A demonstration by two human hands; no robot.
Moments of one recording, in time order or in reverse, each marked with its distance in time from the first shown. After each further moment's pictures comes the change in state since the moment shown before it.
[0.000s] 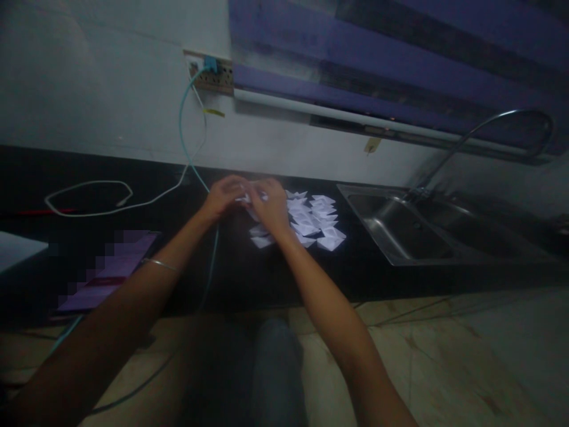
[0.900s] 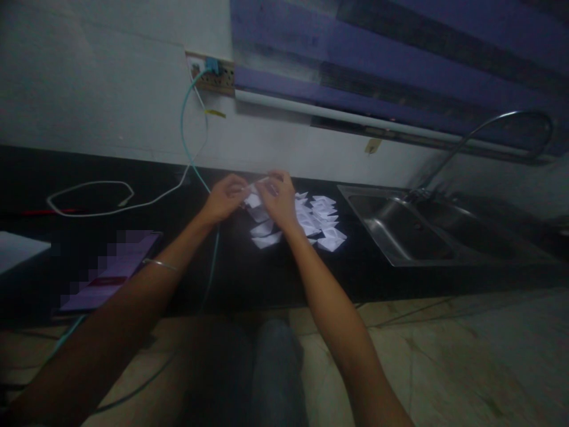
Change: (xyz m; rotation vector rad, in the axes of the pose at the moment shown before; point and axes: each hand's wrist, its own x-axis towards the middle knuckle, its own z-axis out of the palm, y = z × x) left_hand -0.007 0.010 0.010 0.179 0.031 0.107; right_hand 0.013 0.021 -0.008 0.018 0.113 -0.051
